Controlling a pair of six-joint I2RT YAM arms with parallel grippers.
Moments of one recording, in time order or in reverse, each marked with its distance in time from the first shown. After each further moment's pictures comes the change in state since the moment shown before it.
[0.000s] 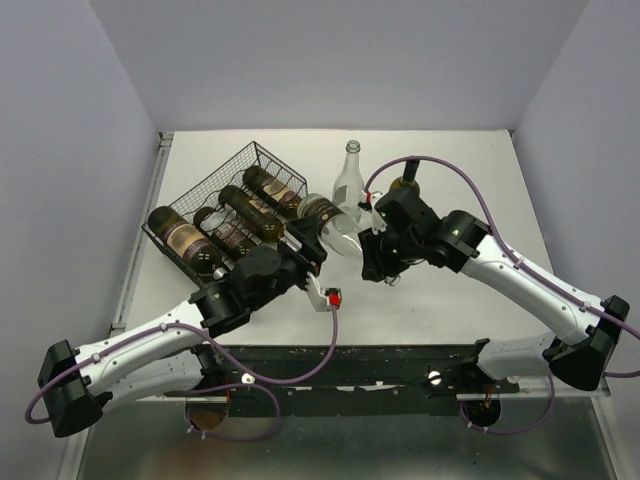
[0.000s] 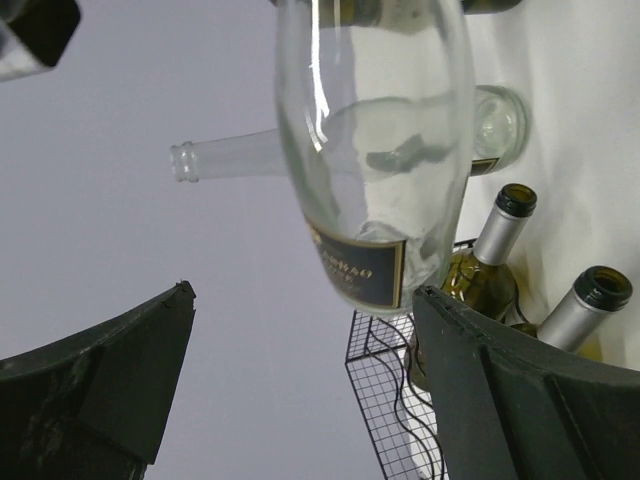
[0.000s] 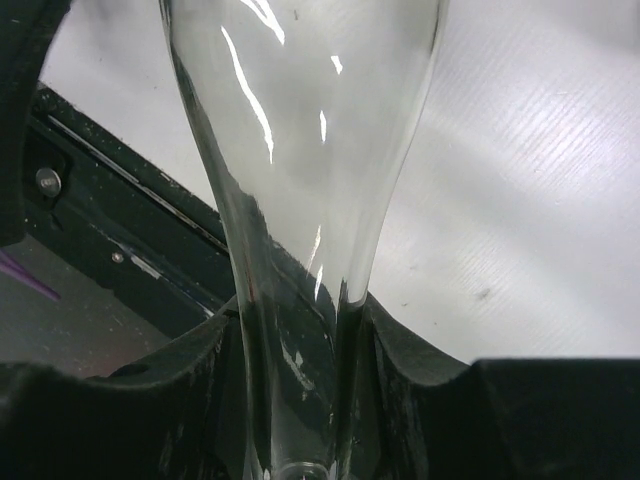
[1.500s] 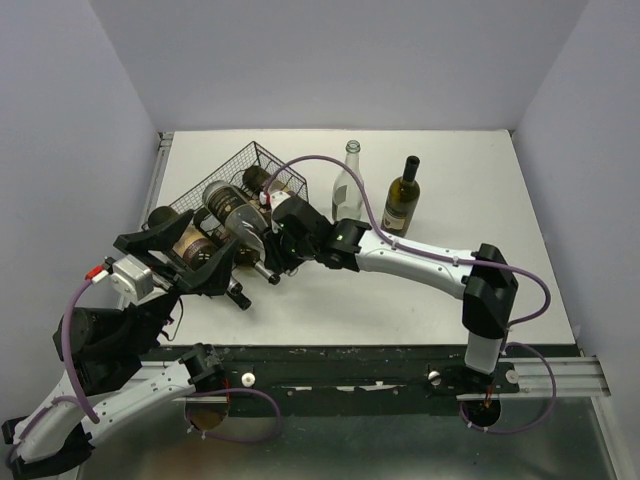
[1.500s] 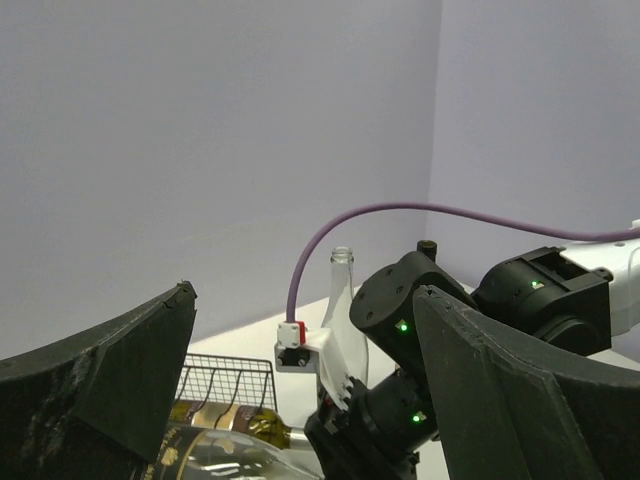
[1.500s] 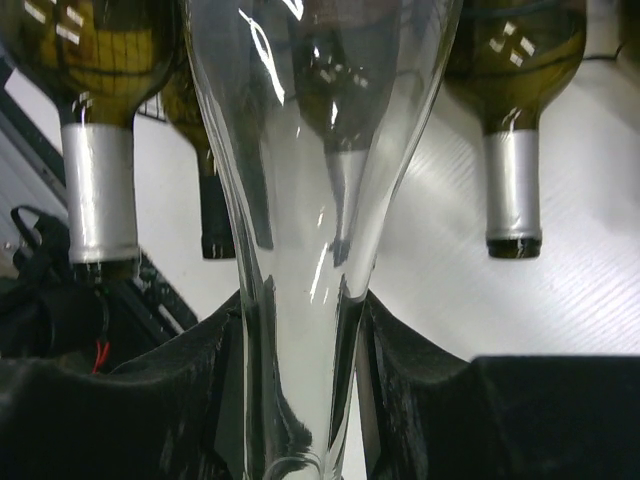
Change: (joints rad) left arm -0.006 -0.668 0.177 -0.071 -0.172 -1.269; right arm 0.231 0.547 0.257 0.551 0.106 0.051
